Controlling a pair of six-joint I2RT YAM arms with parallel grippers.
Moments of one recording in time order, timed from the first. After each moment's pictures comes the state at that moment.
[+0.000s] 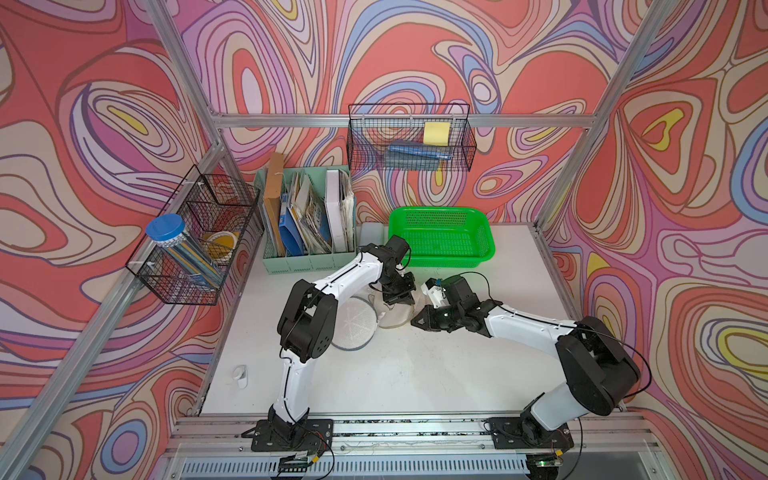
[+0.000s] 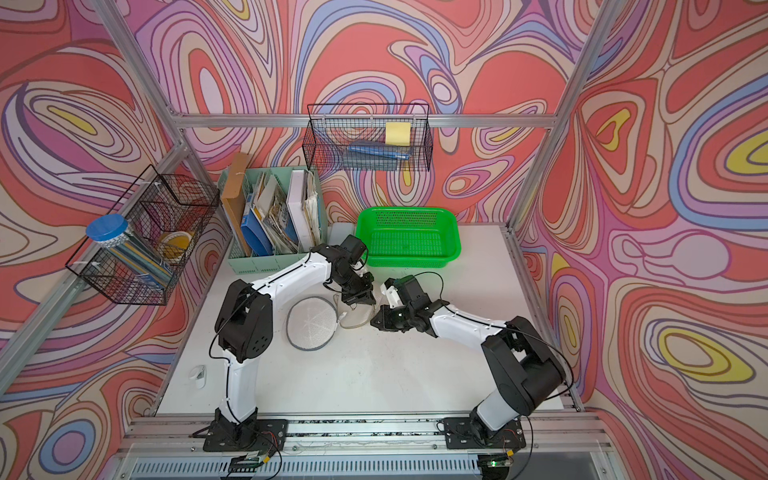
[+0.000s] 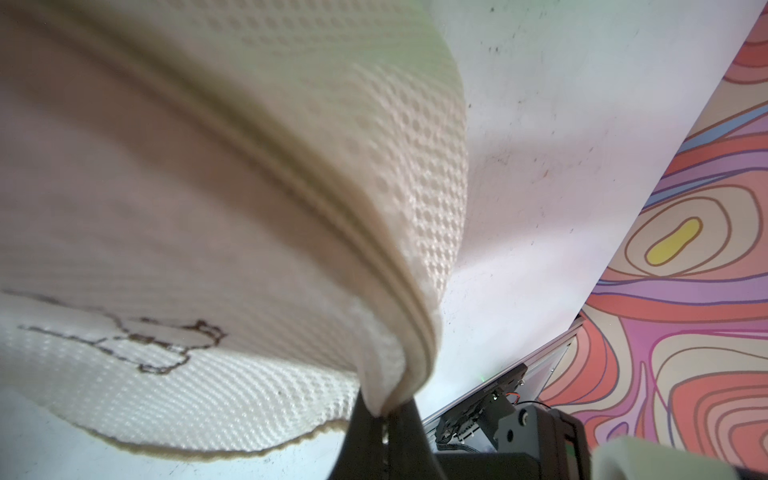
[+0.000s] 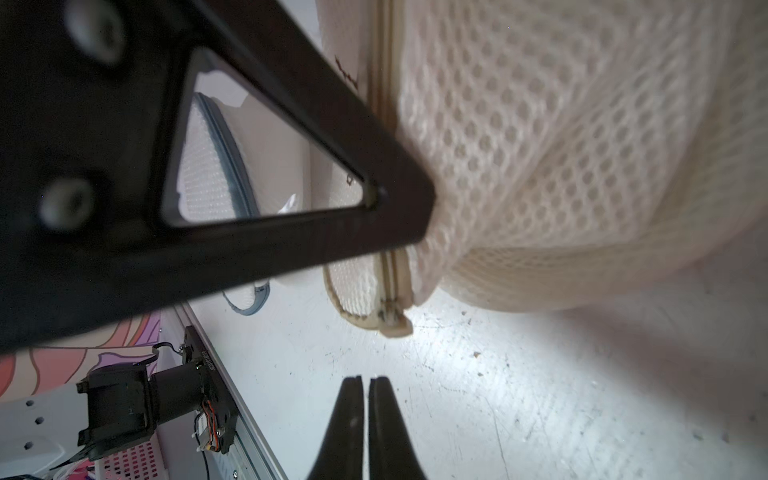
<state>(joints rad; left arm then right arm) -0.56 2.07 1.72 -0.92 0.48 -0.78 0.58 1.56 0.82 -0.12 -0.49 0.58</state>
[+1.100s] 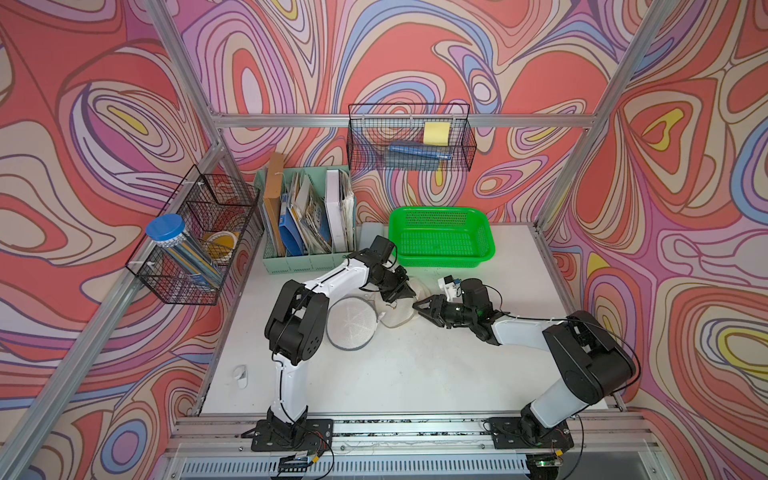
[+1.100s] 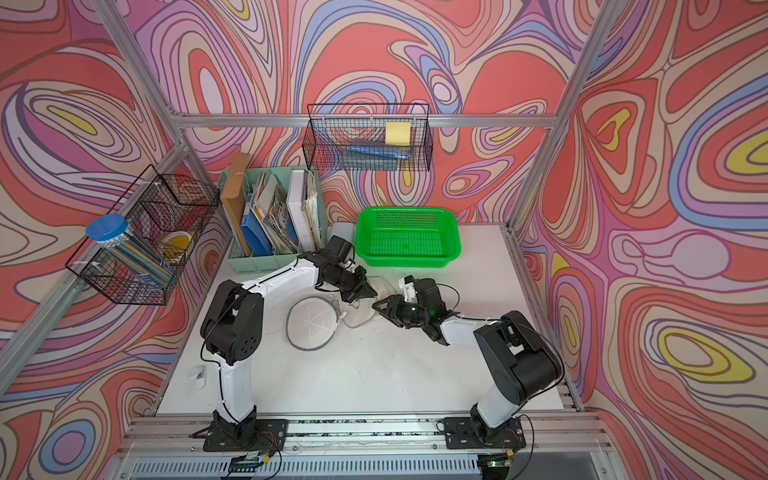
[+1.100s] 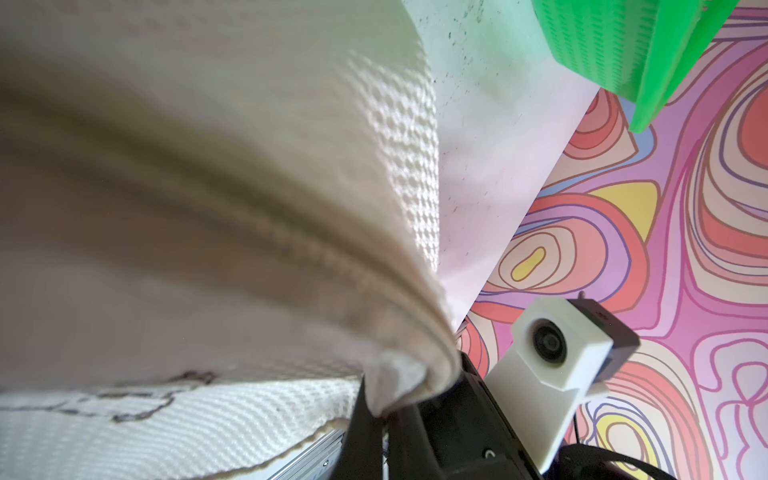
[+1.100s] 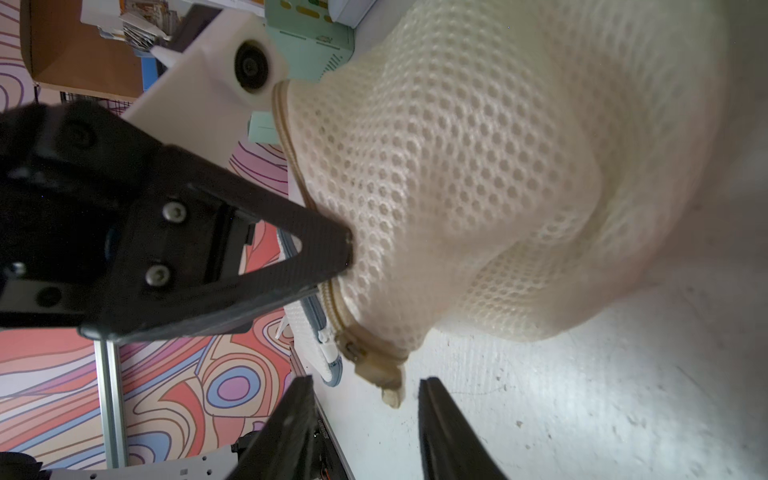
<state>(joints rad) -0.50 2.00 1.52 -0.58 0.67 -1.04 0.45 1.63 0.64 0.46 -0.64 1.03</state>
